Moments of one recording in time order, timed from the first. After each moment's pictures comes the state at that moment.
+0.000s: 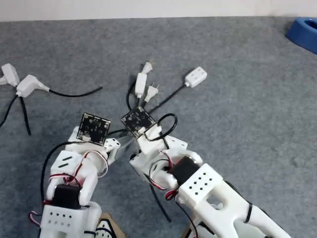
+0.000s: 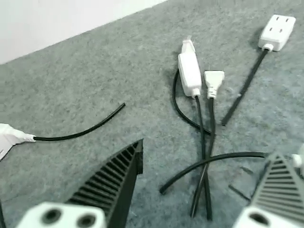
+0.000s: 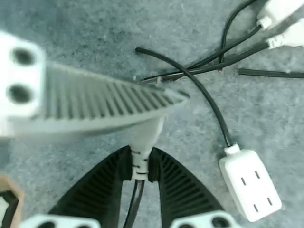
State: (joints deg) left arm 1.8 -90.2 84.1 42.5 -8.0; right arm -50.1 -42.8 56.1 46.6 0.6
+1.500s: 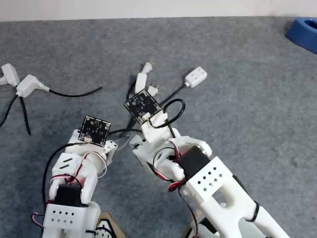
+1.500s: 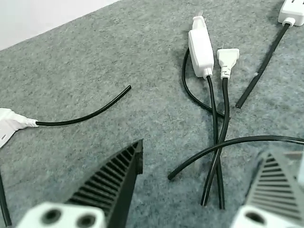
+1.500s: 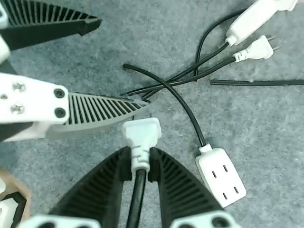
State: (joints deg) left arm 0.3 -90.2 89.4 40.0 -10.2; right arm -46.9 -42.7 41.6 59.7 2.0
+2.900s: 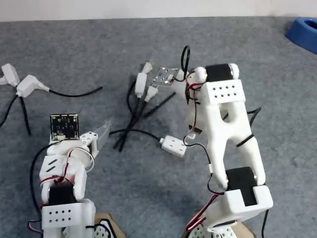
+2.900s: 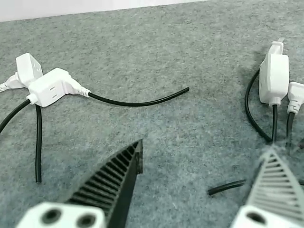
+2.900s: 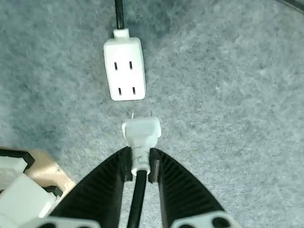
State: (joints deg) left arm -13.1 -90.1 90.6 34.7 -1.1; right arm -16.0 2.3 -7.4 99.9 57.0
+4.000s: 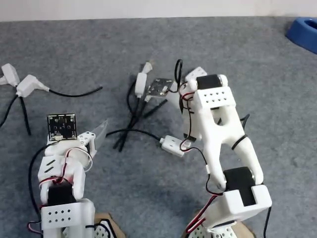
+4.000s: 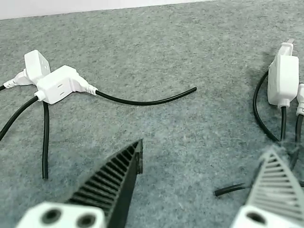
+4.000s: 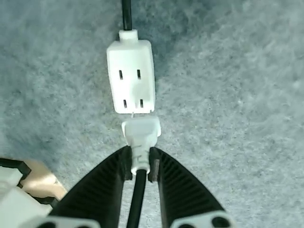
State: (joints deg) left arm -14.7 -90.1 90.6 34.7 -1.1; right arm -17.8 2.4 4.5 89.8 55.8
